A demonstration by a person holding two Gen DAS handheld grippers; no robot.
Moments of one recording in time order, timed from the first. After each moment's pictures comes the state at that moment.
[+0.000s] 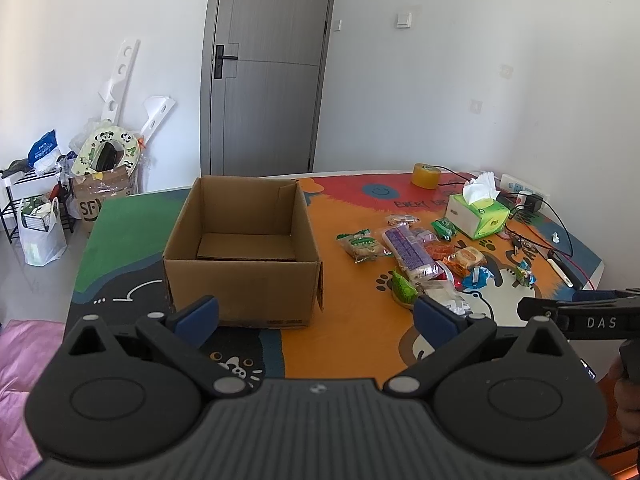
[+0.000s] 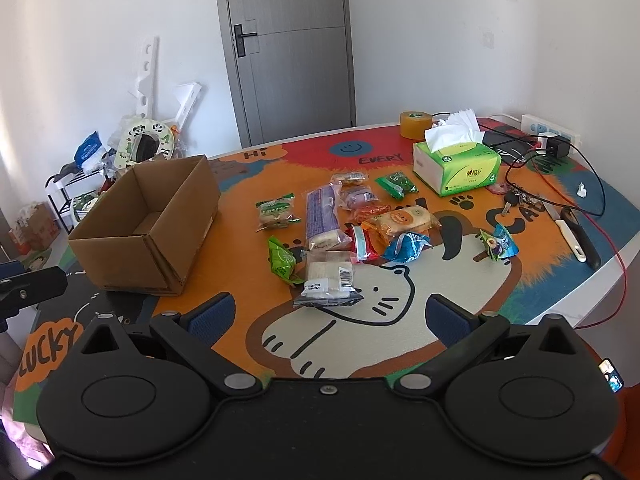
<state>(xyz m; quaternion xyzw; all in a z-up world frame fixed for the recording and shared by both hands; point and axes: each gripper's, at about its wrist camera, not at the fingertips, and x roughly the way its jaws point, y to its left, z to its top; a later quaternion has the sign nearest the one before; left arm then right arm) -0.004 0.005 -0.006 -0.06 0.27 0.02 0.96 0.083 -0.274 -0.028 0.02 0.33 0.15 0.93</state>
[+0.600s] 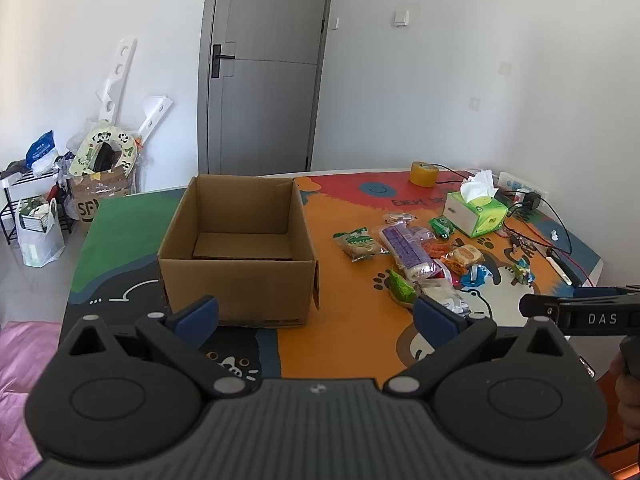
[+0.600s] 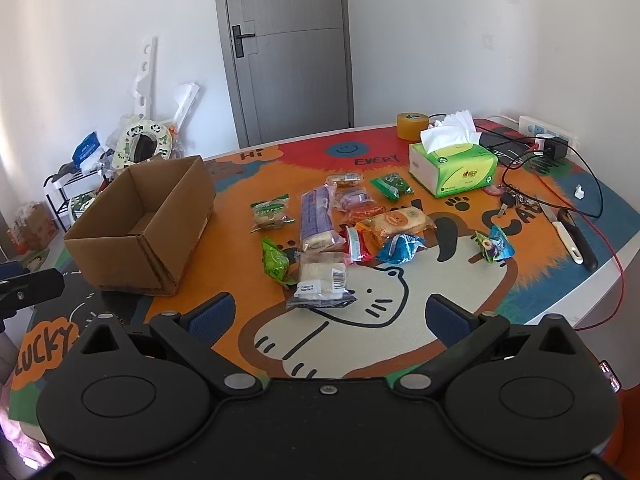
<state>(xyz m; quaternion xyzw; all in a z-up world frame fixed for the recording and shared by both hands) -0.001 0.003 -0.006 -0.05 0.27 0.02 0.96 0.085 -0.280 -0.029 0.02 0.33 0.15 0.93</state>
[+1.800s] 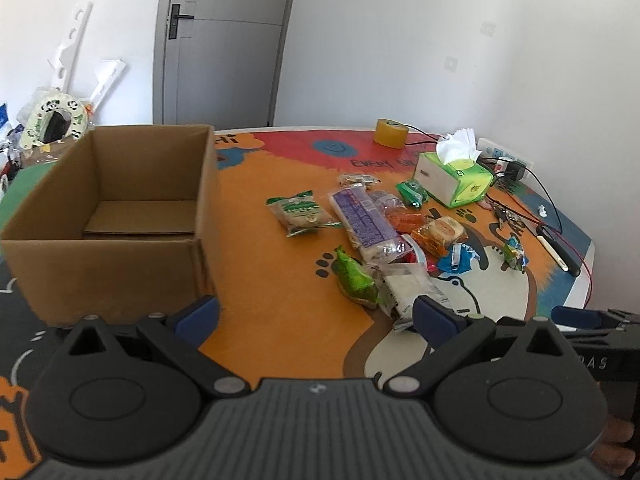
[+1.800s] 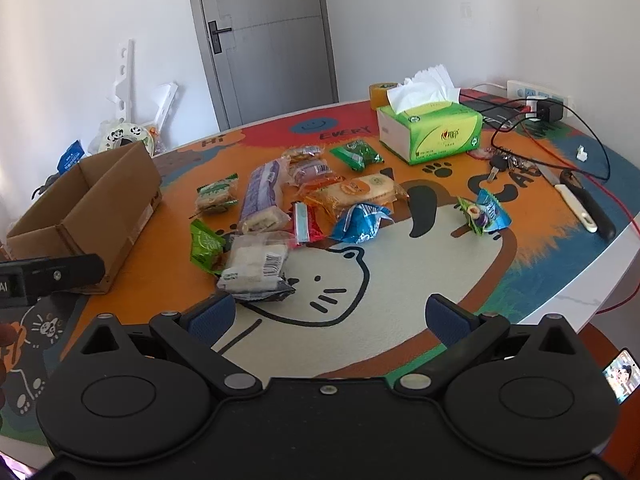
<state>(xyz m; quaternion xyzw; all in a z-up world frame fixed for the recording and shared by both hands) 0.095 -0.046 -0.071 -0.07 0.32 -0.04 0.95 0.135 -0.315 -0.100 0.05 0.34 0.14 0.93</state>
